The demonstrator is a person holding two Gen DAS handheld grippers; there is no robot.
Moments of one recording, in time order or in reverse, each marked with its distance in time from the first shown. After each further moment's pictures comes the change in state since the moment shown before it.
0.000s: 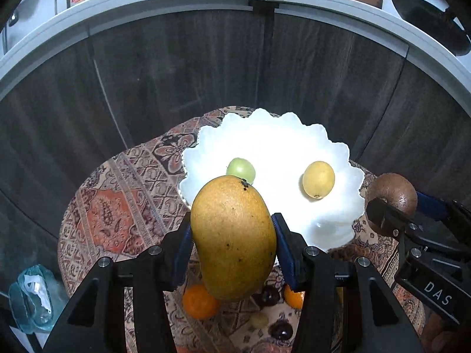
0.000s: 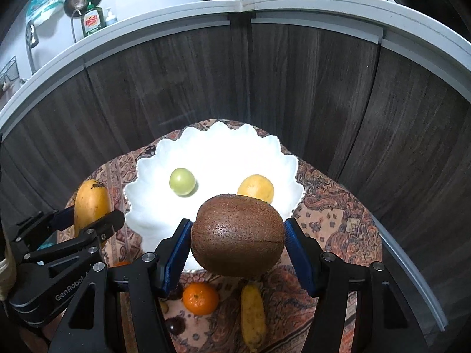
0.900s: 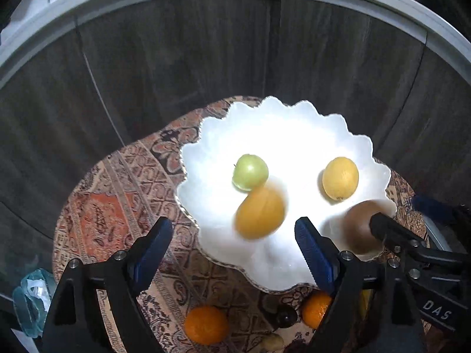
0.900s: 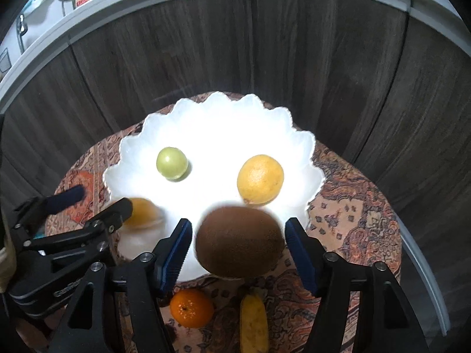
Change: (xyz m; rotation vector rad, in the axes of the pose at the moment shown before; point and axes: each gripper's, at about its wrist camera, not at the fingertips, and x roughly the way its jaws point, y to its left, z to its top) left arm 0.040 0.002 0.002 0.017 0.038 0.042; right arm 0.045 -0.004 -0.002 -0.007 0.070 -0.014
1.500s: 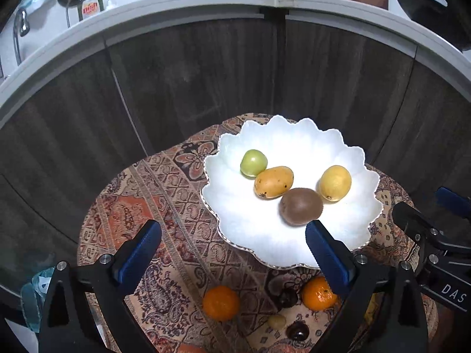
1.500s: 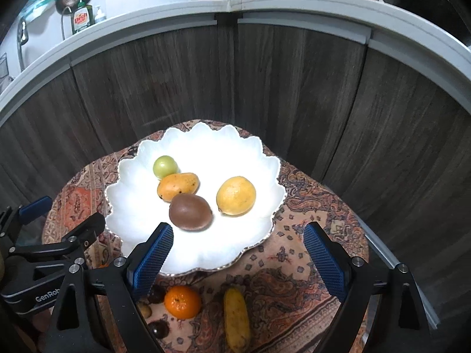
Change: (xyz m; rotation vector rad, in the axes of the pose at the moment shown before) left arm -0.056 0.007 -0.009 -0.007 -0.074 0.054; right arm -0.056 -0.002 -0.004 0.009 -0.099 -0.079
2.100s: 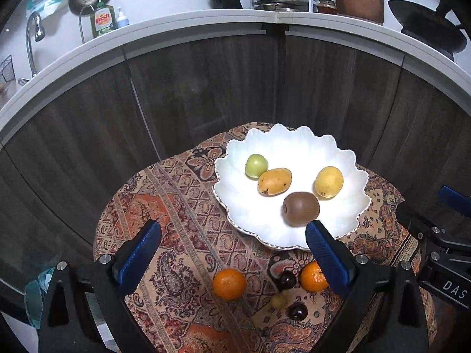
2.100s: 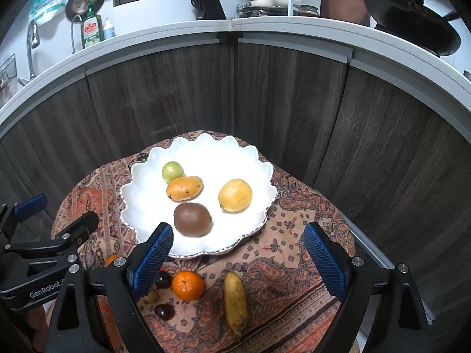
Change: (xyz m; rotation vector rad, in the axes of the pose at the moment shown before) left arm -0.043 0.005 -0.017 0.001 -0.034 0.022; right arm -0.042 0.001 -0.014 -0.011 -0.048 -0.005
